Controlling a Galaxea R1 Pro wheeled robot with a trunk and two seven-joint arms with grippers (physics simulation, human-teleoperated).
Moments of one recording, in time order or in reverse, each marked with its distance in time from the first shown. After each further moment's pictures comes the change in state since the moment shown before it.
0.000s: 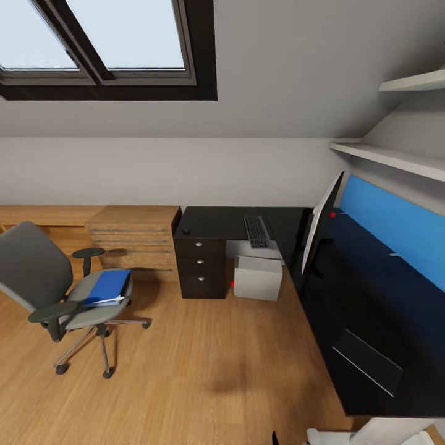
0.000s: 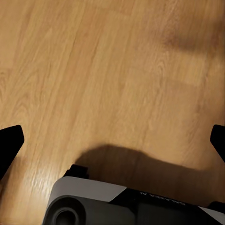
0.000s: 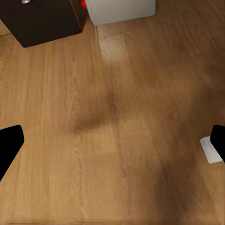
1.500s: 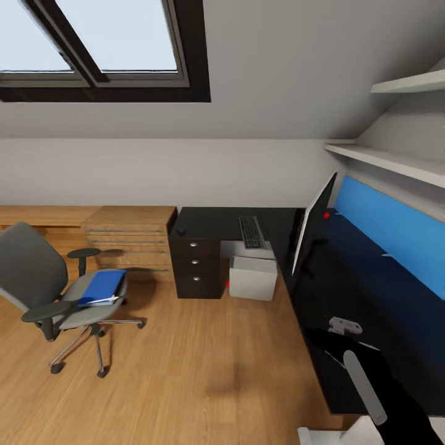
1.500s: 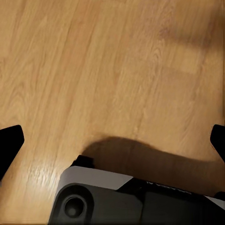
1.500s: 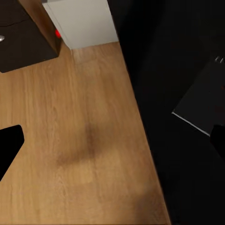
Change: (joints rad) left arm 0.000 0.003 -0.001 0.038 0.000 -0.005 -0.006; right arm -0.010 -0.255 -0.323 -1.305 0.121 1.445 -0.302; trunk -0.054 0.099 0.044
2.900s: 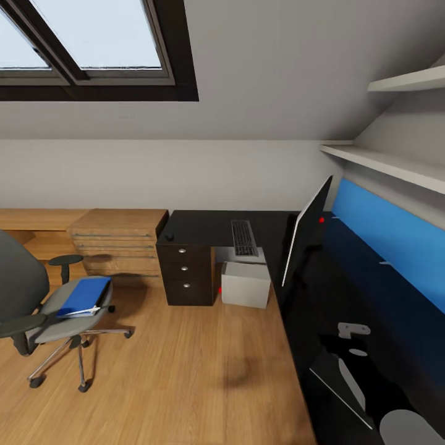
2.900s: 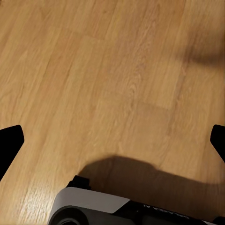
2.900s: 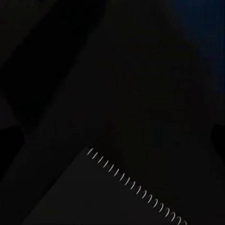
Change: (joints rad) left arm 0.000 -0.004 -0.003 0.010 -0.005 -0.110 -0.002; right arm -0.203 -0.017 -0.001 0.616 0.367 -0.459 -0.003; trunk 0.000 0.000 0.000
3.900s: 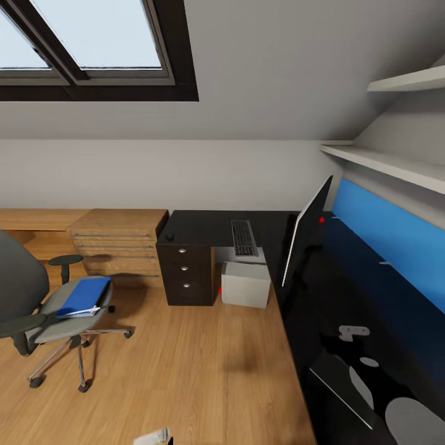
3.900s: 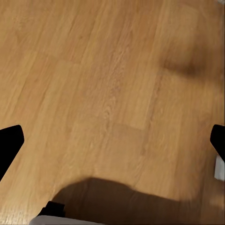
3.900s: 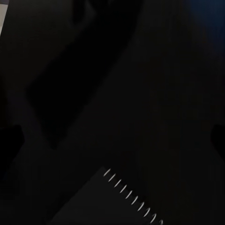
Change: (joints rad) left arm 0.000 0.004 -0.004 -0.180 -0.001 0.085 0.003; right arm -0.105 -0.049 -0.002 0.326 0.009 -0.325 0.226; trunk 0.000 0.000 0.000
